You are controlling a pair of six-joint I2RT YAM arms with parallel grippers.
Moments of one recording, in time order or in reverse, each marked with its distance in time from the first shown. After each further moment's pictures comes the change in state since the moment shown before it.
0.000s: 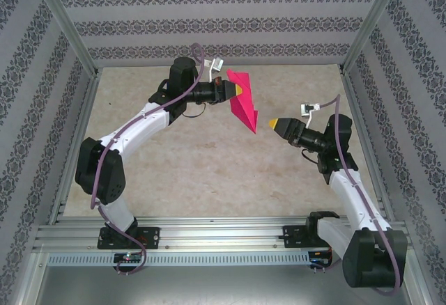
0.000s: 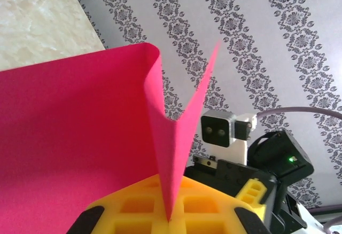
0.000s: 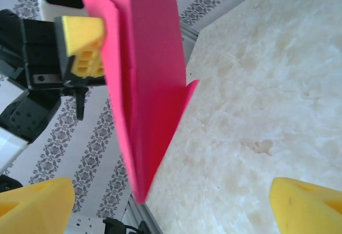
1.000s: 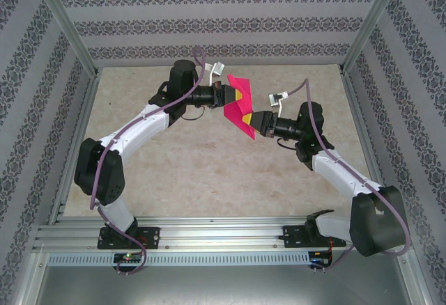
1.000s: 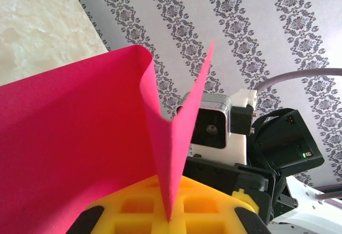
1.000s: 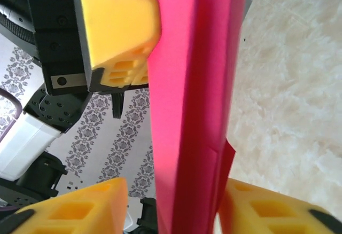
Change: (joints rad) left arm 0.000 -0.009 -0.034 0.001 0.061 0.012; right arm 0.280 0.268 0.117 0.273 0.031 0.161
